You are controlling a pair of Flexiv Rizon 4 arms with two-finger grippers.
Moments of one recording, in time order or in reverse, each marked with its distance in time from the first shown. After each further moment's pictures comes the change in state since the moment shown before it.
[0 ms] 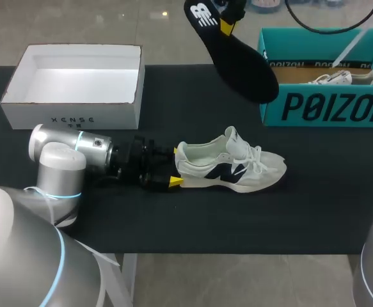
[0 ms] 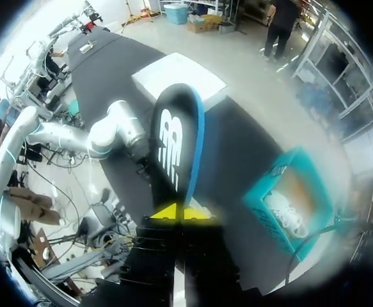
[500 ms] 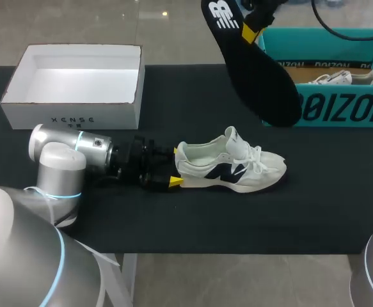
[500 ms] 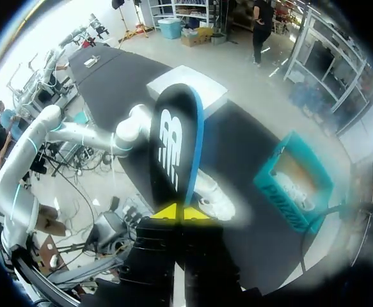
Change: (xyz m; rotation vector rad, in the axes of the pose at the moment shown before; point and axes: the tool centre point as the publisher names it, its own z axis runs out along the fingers) left arm 0.000 0.000 0.000 0.000 0.000 0.000; right arm 0.080 -0.078 -0.073 -0.106 -0.006 0.052
